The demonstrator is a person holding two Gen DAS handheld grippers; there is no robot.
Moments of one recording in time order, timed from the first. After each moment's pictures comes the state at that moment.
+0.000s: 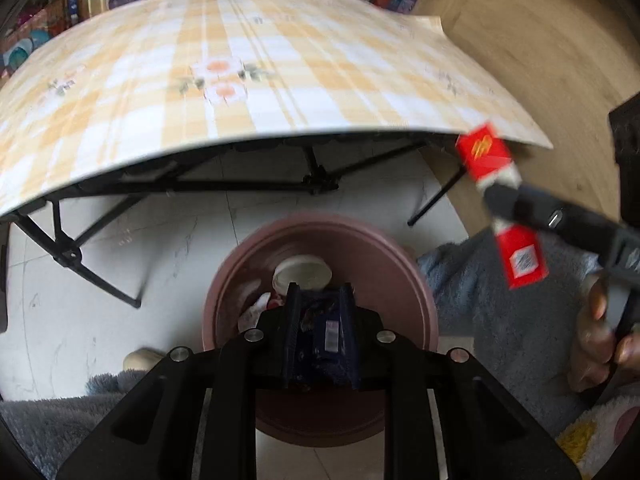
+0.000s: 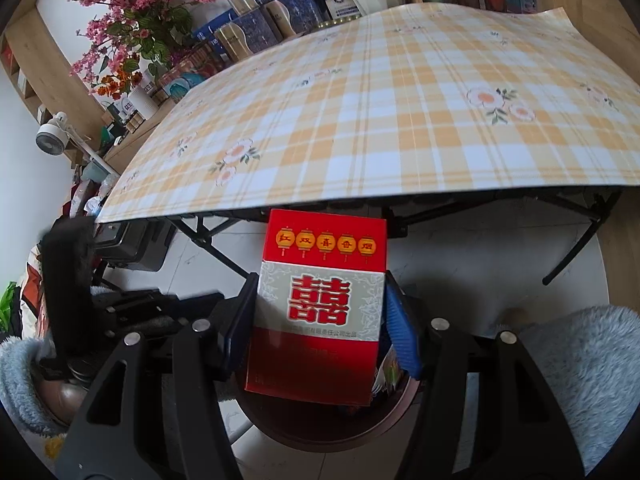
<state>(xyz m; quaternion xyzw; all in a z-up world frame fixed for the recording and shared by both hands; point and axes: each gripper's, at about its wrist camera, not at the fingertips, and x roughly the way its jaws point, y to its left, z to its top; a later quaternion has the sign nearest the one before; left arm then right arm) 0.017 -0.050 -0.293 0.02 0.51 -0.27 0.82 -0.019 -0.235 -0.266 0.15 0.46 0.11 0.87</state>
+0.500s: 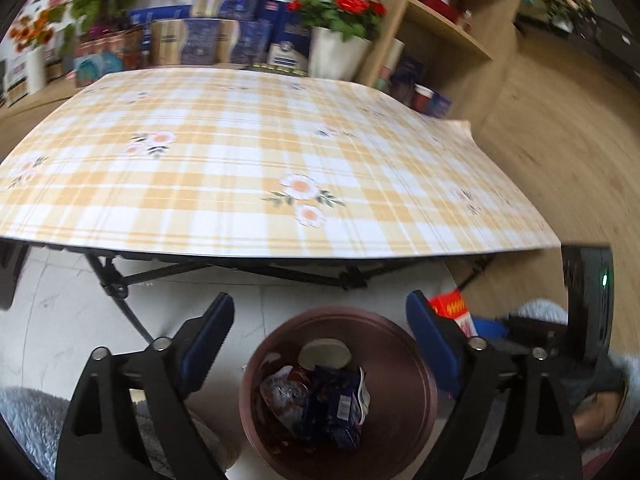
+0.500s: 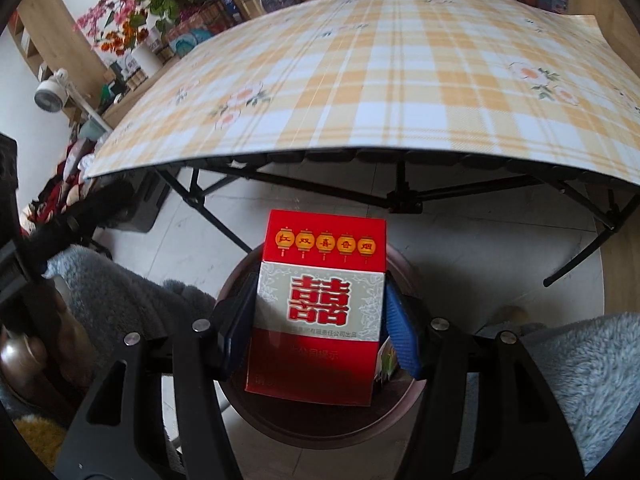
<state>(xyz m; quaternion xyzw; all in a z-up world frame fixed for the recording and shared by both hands) 0.020 -0.002 -0.244 -0.07 0.40 -0.19 0.90 -0.008 -0.206 -0.299 0.09 0.50 0.13 0.85</state>
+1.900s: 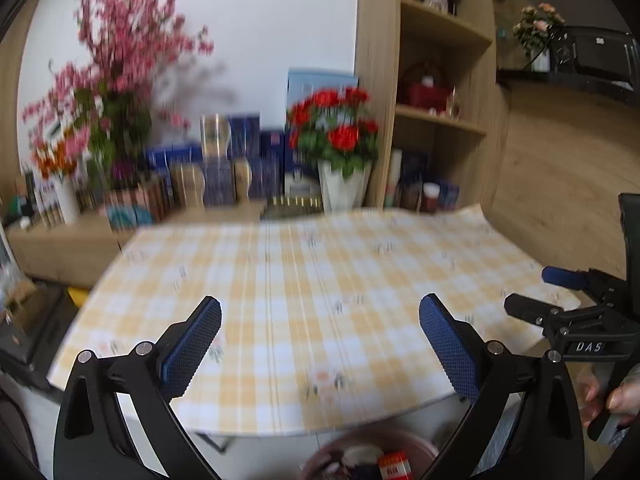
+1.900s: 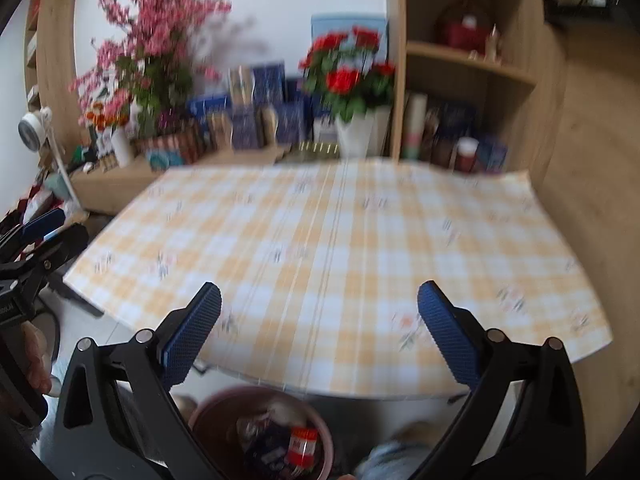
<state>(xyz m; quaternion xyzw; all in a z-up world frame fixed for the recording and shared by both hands) 0.029 -0.019 -0.058 0.02 0.22 -0.14 0.97 0.013 -0.245 -0.078 0.01 0.30 0.03 0.95</state>
